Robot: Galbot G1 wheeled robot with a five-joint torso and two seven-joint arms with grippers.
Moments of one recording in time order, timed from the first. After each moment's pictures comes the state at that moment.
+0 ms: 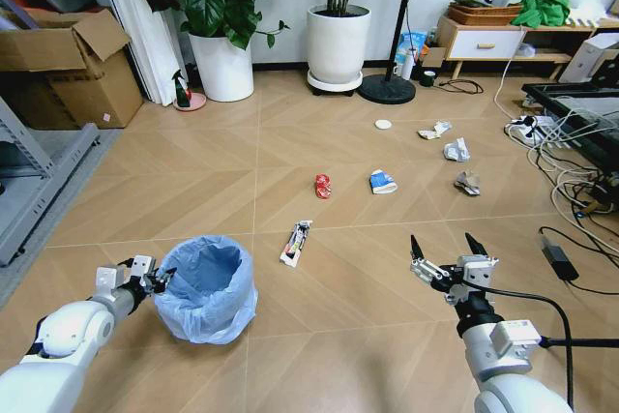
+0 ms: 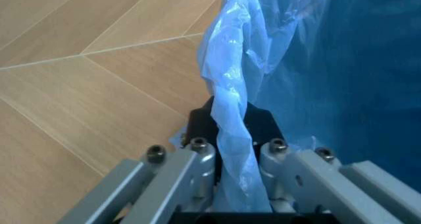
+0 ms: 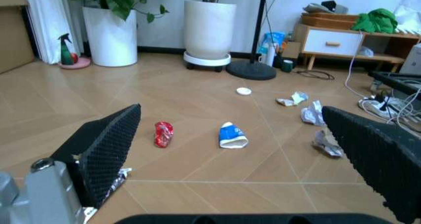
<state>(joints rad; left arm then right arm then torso) 1.22 -0.88 -0.53 -1.60 -0.55 0.49 0.18 -1.70 1.41 0.60 2.32 0.09 -0.12 0.04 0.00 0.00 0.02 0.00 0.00</state>
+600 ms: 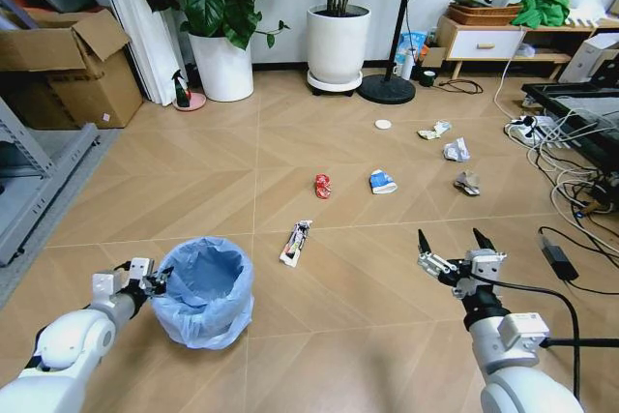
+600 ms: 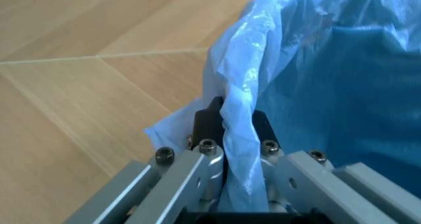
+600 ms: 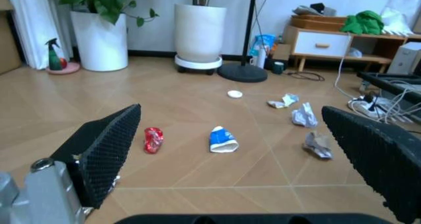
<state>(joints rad) 1.32 -0.94 -0.64 -1.72 -0.61 0.49 0.10 -1.67 1.37 0.64 2.32 0.15 -0.15 0.08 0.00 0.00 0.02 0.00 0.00</state>
